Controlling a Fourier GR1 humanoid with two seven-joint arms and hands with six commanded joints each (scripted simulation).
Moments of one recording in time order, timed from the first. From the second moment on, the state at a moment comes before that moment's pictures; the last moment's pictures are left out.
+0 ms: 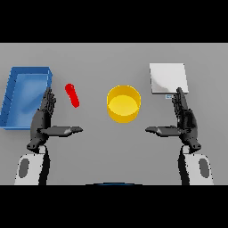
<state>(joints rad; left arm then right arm) 0.00 0.00 0.00 -1.57 0.00 0.00 0.00 0.00 0.00 0.00 -1.57 0.00 0.00 0.00</state>
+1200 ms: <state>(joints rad) -0.13 0.06 -0.03 -1.41 -0.17 0.05 -0.05 0.10 -0.06 0.11 -1.71 0.20 -0.02 -0.10</state>
